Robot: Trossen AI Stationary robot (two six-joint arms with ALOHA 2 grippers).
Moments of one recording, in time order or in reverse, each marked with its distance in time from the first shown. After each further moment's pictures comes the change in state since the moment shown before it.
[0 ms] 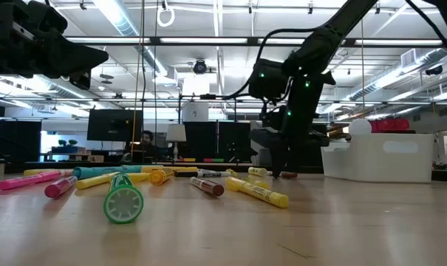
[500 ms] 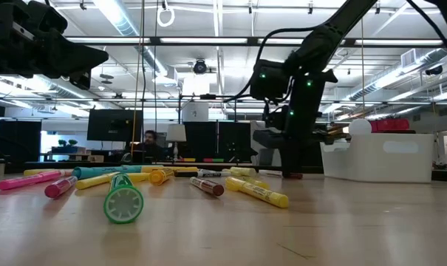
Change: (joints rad) left arm 0.000 0.000 0.000 0.000 0.000 0.000; right arm 0.001 -0.004 0.002 -0.089 0.013 0.057
